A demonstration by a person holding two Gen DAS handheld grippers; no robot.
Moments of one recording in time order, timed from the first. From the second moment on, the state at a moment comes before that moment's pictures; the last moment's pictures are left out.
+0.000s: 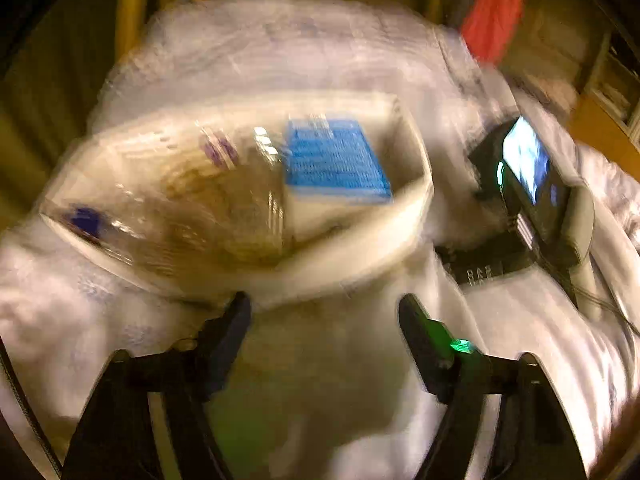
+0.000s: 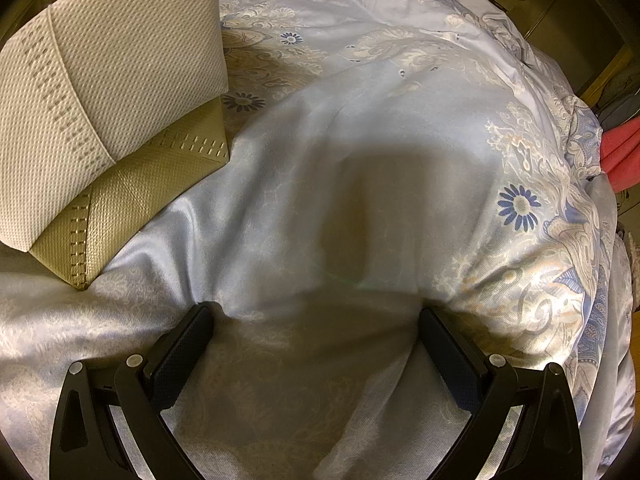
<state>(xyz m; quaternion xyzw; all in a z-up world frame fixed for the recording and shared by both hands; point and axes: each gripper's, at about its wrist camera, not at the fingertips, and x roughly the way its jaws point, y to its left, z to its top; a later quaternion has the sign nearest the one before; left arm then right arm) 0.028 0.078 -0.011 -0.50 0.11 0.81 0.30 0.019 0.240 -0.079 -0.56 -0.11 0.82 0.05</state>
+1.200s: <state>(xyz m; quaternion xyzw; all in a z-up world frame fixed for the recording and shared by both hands) 0.037 0.056 0.037 -0.34 0.03 0.93 0.15 0.021 0.242 -0.079 -0.57 -0.10 0.82 0.04</state>
